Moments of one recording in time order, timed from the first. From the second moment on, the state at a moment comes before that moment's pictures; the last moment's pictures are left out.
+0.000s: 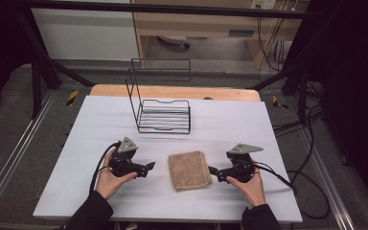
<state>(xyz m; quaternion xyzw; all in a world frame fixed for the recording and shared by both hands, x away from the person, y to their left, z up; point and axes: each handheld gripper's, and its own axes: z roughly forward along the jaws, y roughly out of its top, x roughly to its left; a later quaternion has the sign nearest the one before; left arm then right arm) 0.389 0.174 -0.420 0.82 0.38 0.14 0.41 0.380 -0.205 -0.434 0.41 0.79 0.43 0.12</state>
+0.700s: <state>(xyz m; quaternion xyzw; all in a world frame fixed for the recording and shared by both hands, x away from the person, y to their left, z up) 0.418 0.127 -0.430 0.81 0.41 0.13 0.39 0.380 -0.205 -0.435 0.41 0.80 0.43 0.13</state>
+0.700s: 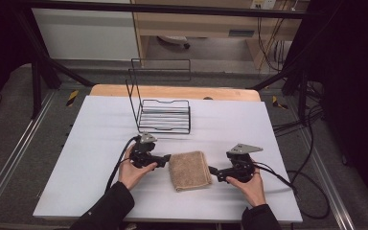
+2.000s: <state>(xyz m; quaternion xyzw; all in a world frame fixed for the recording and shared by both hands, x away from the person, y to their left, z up) 0.413 0.101 -0.453 0.81 0.43 0.07 0.40 0.423 -0.170 -0.448 0.44 0.79 0.42 0.11</state>
